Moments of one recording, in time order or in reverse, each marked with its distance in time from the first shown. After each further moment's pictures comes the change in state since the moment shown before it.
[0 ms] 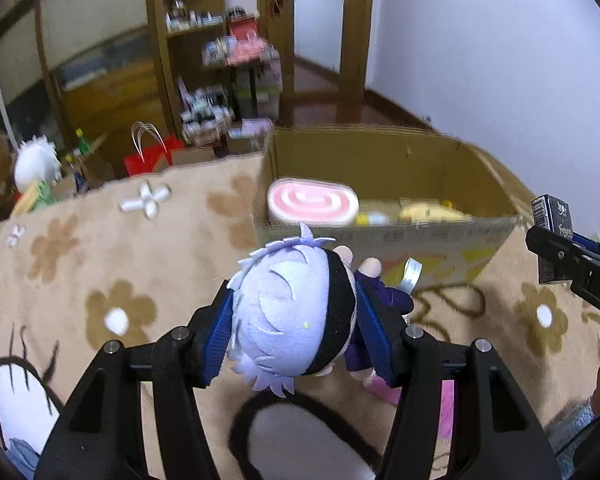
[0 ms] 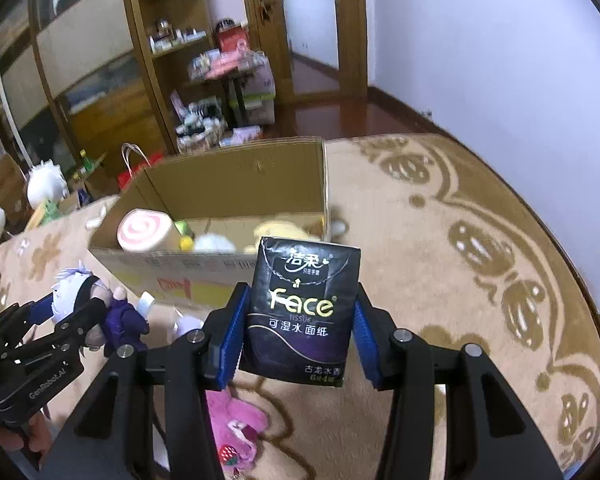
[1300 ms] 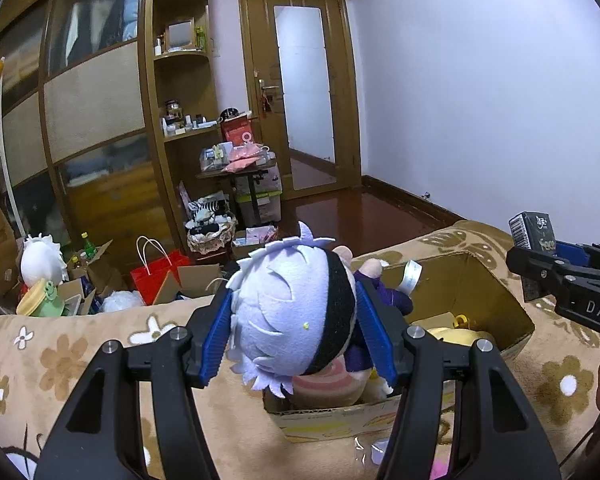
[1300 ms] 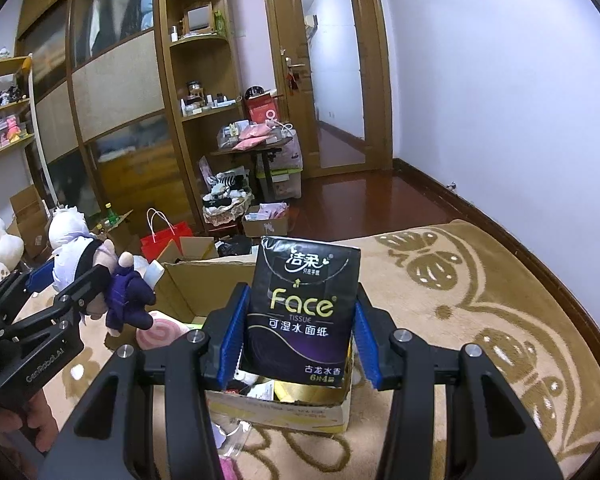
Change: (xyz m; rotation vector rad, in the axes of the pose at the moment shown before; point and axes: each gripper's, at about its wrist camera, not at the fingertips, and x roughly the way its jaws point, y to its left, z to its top) left arm 0.007 -0.019 0.071 0.105 -0.334 0.030; right arm 0.009 0.006 0.054 -0.046 -0.255 0.089
